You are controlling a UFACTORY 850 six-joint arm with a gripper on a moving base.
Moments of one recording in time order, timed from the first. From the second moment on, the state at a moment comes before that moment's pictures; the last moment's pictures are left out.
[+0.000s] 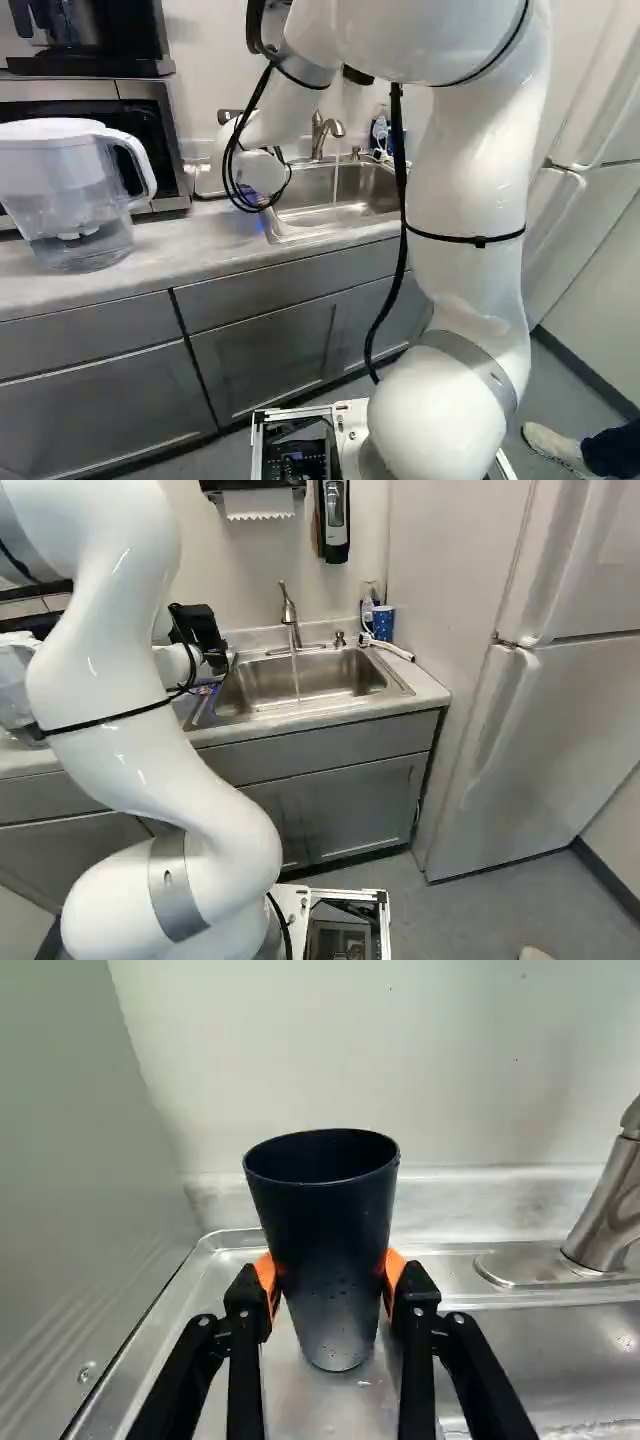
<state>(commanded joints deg) 31.4 -19.0 -54.2 22.1 47.7 -11.0</state>
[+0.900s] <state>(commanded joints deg) 31.4 -19.0 -54.2 22.1 45.4 -11.0</state>
